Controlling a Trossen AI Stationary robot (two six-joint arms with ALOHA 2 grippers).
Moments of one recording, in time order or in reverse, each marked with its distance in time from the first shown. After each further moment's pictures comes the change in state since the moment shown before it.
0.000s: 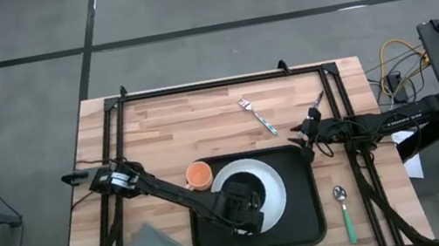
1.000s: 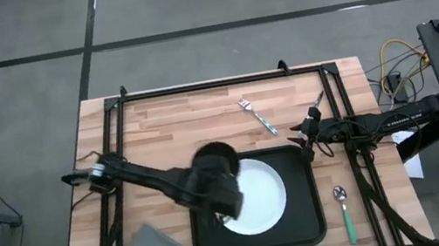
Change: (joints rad) left arm 0.016 -0.154 0.285 -0.504 -0.153 -0.189; right arm 0.000 -0.002 0.000 0.005 0.019 -0.024
